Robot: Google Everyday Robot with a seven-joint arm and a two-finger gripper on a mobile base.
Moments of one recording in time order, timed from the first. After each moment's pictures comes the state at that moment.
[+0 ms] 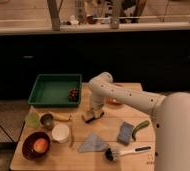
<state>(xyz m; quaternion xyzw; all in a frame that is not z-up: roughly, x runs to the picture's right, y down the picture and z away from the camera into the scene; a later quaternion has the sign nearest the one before) 0.004 0.147 0.874 -0.34 -0.14 -0.20 0.91</state>
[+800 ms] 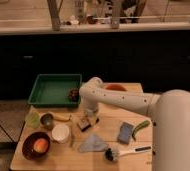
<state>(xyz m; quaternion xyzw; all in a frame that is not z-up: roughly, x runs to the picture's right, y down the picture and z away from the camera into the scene) 0.004 0.192 0.846 -0.36 -0.14 -0.24 0.89</state>
